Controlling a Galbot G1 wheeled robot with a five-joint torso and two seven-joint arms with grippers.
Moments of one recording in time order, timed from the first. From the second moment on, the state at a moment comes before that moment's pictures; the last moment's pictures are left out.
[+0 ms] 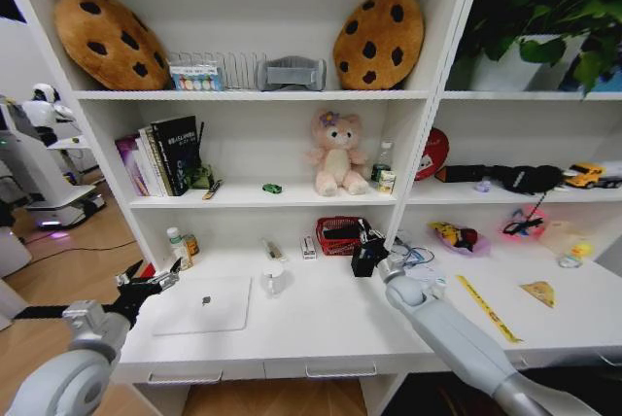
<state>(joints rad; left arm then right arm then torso) 1.67 -0.91 -0.91 -2.22 -0.78 0.27 -0.19 -0.66 0.94 -0.15 1.25 0.54 0.39 0.22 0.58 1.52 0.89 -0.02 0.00</state>
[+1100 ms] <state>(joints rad) 1.67 -0.91 -0.91 -2.22 -0.78 0.27 -0.19 -0.98 0.75 0.02 1.86 0.76 0.02 0.27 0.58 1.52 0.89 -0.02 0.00</state>
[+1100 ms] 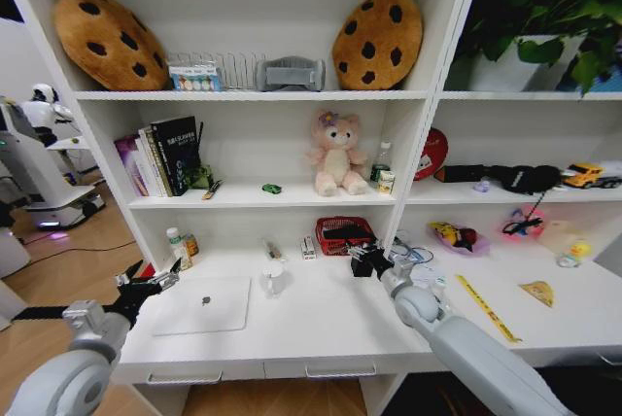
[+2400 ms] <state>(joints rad) 1.67 -0.91 -0.91 -2.22 -0.78 0.27 -0.19 -2.02 0.94 0.86 2.40 0.64 0.03 0.27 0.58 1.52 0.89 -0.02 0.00</state>
